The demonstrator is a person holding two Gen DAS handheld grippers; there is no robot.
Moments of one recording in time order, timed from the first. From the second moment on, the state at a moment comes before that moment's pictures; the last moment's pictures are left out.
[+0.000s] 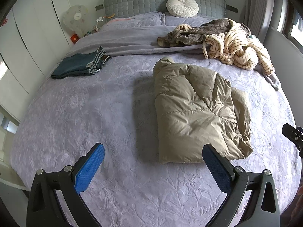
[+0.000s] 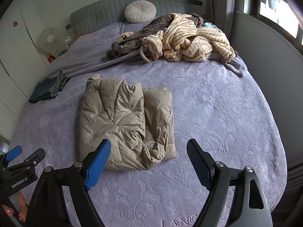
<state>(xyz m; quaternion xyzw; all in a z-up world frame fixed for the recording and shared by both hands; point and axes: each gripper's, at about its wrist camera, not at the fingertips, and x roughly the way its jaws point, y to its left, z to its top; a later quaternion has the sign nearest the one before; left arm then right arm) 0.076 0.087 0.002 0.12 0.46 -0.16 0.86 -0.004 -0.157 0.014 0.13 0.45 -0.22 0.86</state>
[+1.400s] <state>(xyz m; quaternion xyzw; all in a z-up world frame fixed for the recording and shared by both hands) 0.074 0.089 0.004 0.11 0.46 -0.16 0.87 -0.006 -0.150 0.014 0.14 0.45 -0.22 0.86</state>
